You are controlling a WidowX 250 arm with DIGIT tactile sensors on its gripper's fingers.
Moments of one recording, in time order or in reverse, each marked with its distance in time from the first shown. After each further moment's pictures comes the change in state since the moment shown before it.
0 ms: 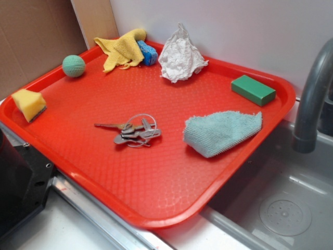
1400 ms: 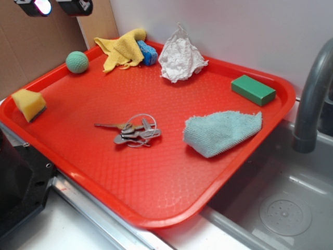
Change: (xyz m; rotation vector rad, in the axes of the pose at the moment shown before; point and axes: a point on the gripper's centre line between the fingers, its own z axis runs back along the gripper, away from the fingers) arm 0.083 0.088 -0.091 0.062 -0.296 0.330
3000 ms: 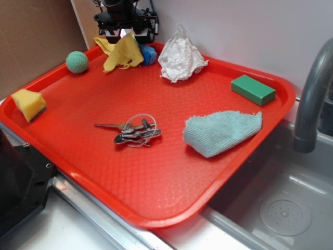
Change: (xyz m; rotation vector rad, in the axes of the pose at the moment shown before) arm 0.076 0.012 -0.154 0.195 -0.015 0.129
